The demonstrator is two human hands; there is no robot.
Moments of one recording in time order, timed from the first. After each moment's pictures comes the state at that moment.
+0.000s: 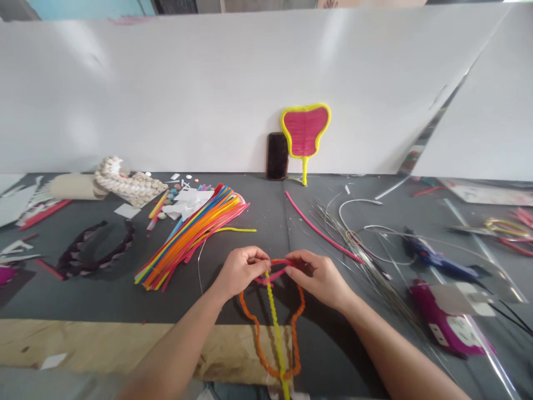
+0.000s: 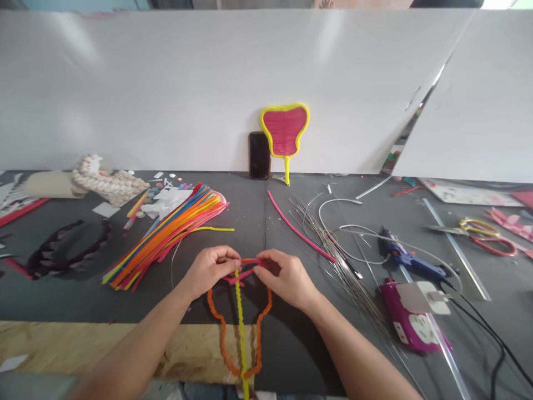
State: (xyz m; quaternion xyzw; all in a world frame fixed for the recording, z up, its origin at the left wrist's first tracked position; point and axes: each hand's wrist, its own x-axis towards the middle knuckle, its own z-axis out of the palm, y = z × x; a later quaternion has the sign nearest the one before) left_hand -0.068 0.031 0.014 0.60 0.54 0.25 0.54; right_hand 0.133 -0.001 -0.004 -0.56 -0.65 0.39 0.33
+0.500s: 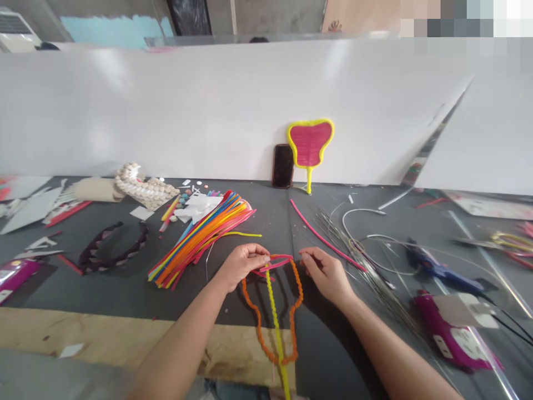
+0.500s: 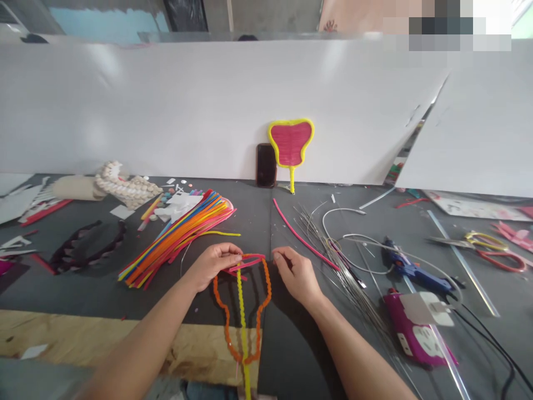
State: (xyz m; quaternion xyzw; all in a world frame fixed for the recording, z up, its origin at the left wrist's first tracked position) left_hand -0.082 0.045 0.004 0.50 0.49 0.30 0.64; right_hand 0.142 0.008 -0.019 -0.58 -0.62 0.35 0.40
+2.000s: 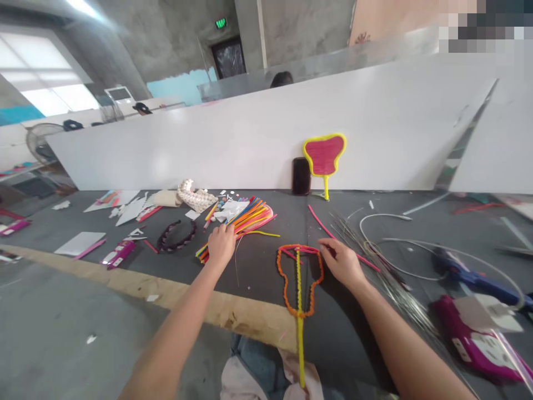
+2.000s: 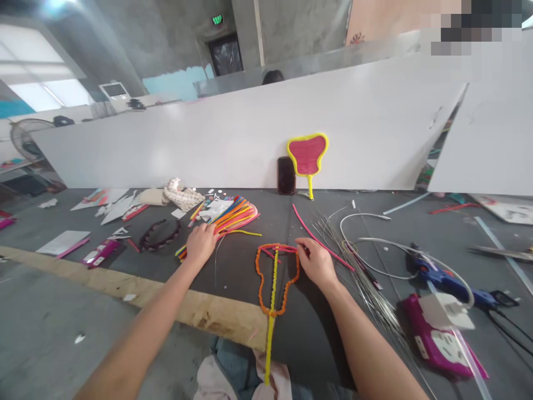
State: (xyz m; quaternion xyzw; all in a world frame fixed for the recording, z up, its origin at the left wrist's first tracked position) left_hand -0.163 0.041 0.030 0.68 0.72 0.05 -0.10; right_hand 0.161 0.023 -0.026 -0.56 -0.70 0.18 0.40
